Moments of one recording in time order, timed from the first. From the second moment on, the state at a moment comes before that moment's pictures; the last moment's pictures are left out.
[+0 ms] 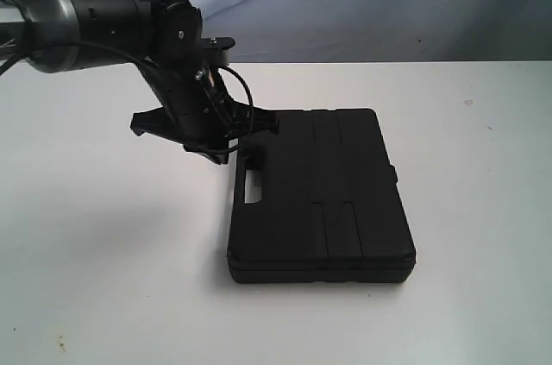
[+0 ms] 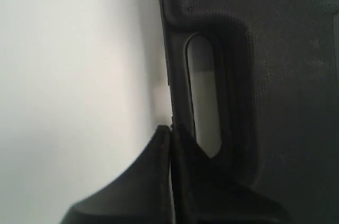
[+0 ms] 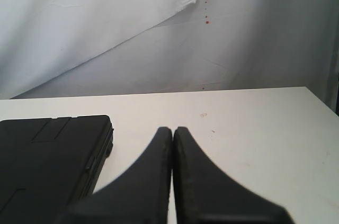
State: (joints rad) left arm -0.57 2.01 -1.50 0.01 0.87 -0.48; right arm 0.15 0.00 0.00 0.02 0.15 0.04
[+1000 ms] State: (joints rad) left arm -0.57 2.15 -1.59 0.01 0.79 -0.52; right arm 0.15 0.00 0.00 0.02 0.15 0.04
